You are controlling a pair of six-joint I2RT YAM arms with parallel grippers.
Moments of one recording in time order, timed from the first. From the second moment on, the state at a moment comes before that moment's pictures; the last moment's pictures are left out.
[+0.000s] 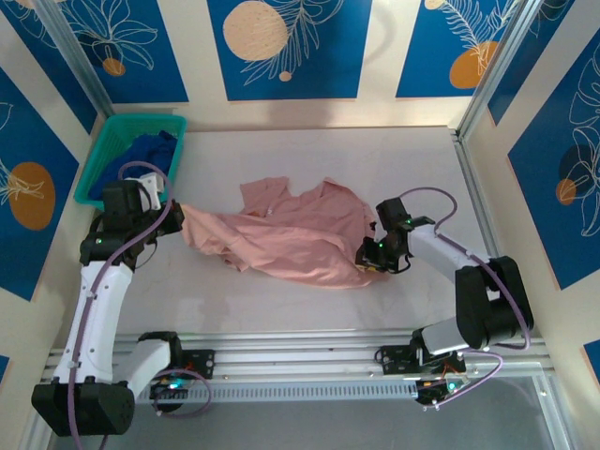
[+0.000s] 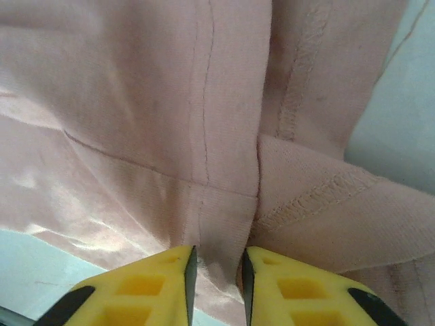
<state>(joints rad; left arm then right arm) 0.03 0.96 1.02 -0.76 0.25 -0.28 0.26 1.42 0.78 -0.68 -0.34 0.49</state>
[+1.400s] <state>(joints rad) 0.03 0.96 1.02 -0.76 0.25 -0.26 0.16 1.50 0.86 -0.51 -0.43 0.48</state>
